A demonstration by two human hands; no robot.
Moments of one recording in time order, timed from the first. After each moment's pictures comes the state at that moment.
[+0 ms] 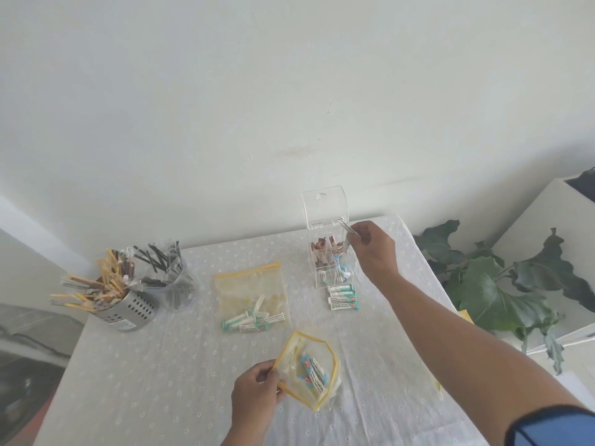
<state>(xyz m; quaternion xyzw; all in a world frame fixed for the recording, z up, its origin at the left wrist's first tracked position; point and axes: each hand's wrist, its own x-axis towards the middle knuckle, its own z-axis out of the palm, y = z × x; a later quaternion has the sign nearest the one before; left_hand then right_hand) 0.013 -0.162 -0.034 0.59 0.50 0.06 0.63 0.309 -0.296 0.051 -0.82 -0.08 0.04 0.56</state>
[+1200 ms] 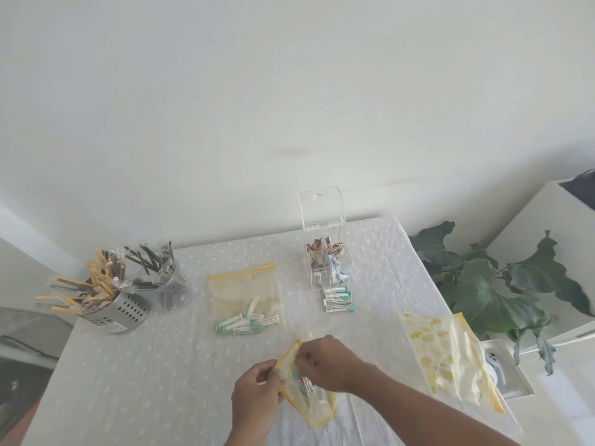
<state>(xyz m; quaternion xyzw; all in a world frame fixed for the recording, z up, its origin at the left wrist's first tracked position) 0.021 -0.168 -0.046 0.60 0.49 0.08 0.62 0.158 -0.300 -0.019 -0.83 -0.36 0.32 0.27</state>
